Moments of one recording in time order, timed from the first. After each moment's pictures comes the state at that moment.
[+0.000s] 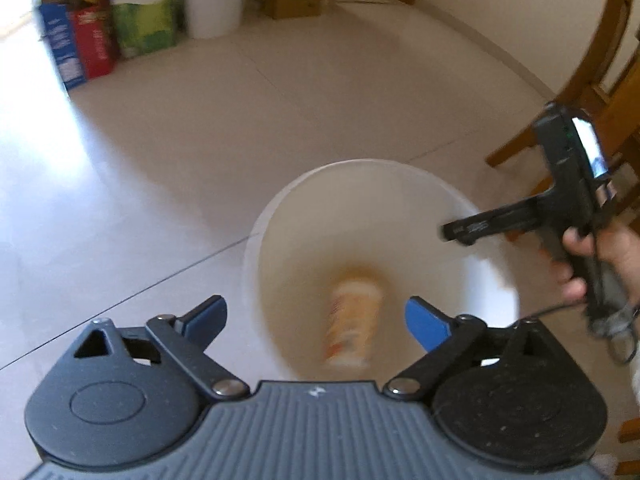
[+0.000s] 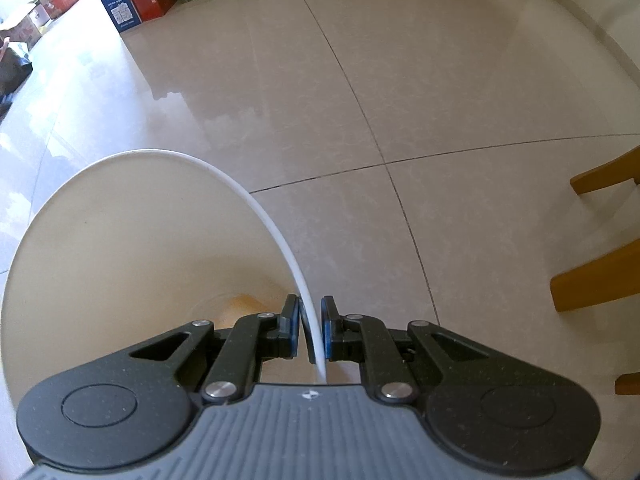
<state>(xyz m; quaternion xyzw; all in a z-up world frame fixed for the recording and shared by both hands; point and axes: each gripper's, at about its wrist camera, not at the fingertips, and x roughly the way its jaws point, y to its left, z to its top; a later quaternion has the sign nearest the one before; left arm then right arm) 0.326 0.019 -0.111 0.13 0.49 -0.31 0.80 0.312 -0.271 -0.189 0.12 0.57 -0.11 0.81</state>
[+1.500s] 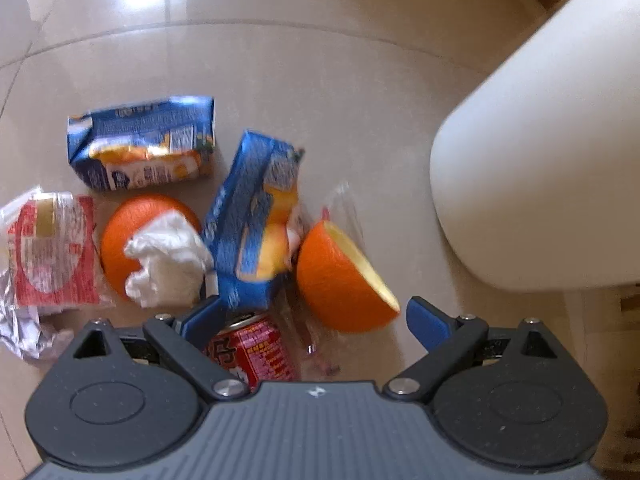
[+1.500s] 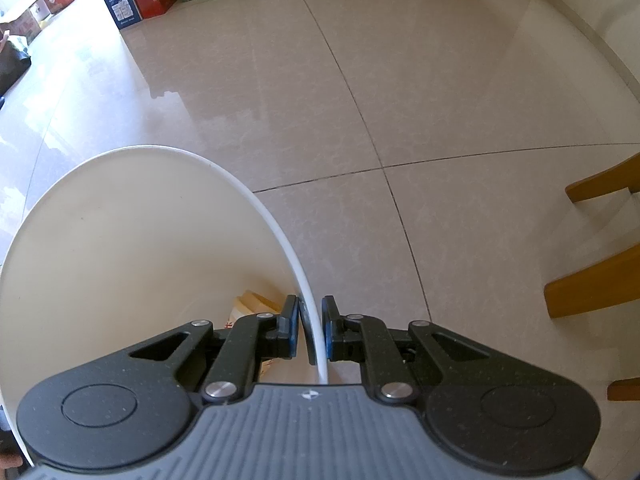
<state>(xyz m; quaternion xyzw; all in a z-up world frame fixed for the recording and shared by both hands) 0.303 0.178 -0.369 -0.02 0.63 -0.19 0.75 0.312 -0.261 -0.186 0.11 0.57 -0.11 0.81</state>
